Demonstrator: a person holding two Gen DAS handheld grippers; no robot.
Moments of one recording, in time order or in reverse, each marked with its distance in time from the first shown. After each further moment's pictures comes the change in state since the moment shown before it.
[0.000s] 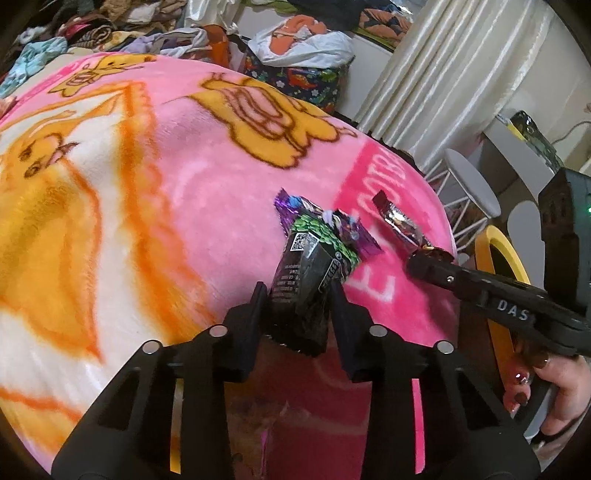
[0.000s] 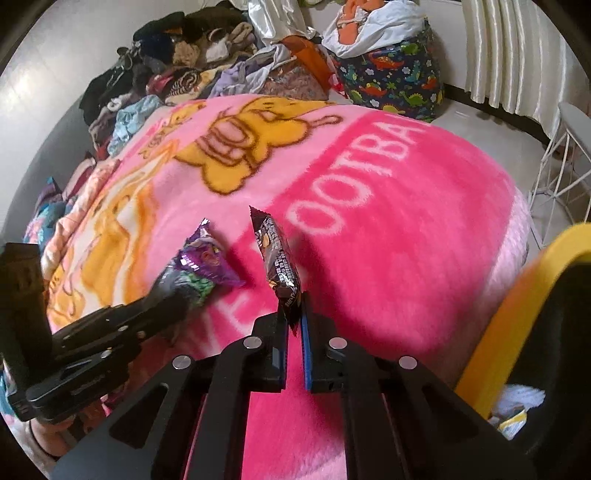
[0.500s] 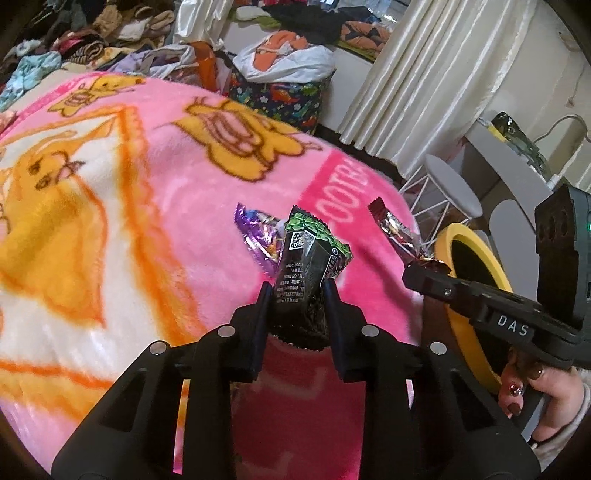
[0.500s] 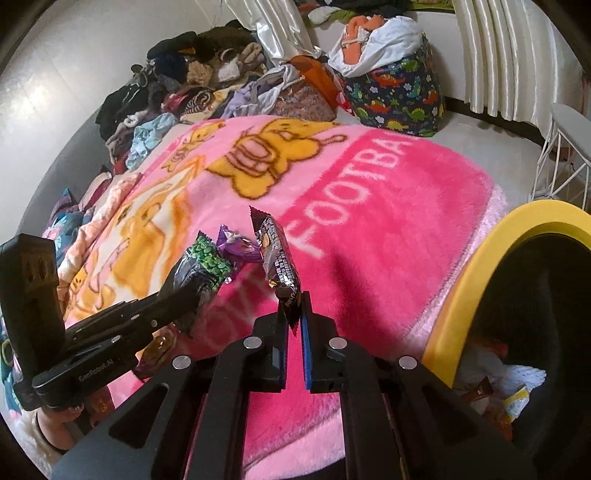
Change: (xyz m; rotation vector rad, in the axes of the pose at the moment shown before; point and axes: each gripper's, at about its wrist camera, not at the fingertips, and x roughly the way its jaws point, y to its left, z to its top) left arm -0.037 -0.026 -0.009 0.031 -0.064 -0.036; right arm -0.050 0.007 -0.024 0.001 -0.078 0.042
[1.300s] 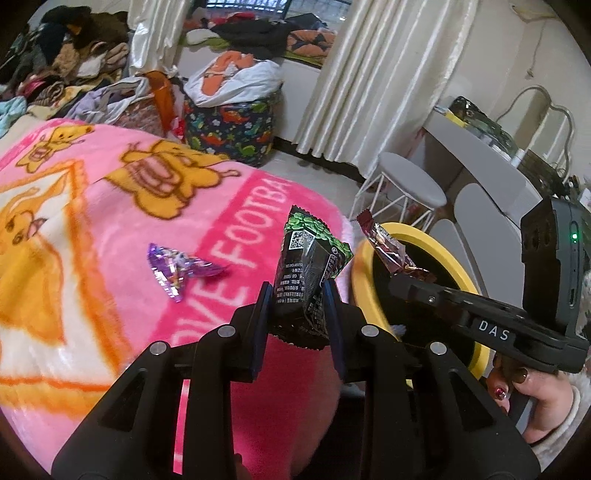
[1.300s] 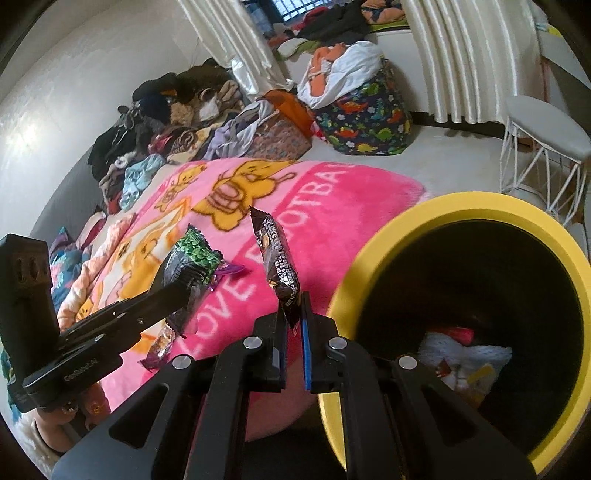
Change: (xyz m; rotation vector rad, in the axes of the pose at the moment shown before) left arm -0.018 -0.082 0.007 0.138 -0.044 -0.078; right arm -0.077 -0.044 -0.021 0.103 -0.129 -0.033
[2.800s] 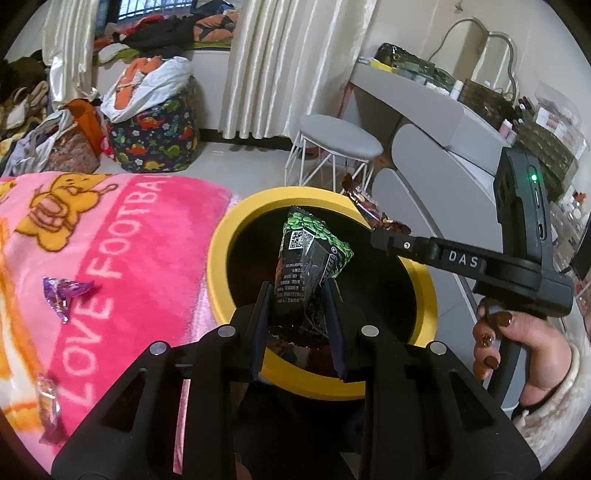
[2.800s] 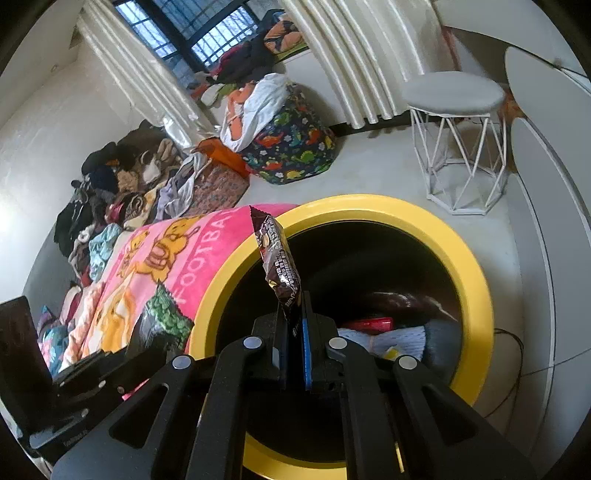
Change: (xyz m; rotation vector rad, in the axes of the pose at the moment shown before) left arm 0.037 -0.123 -0.016 0.243 0.092 -0.131; right arm -0.082 -0.117 -0.026 0.257 -0.138 -0.118
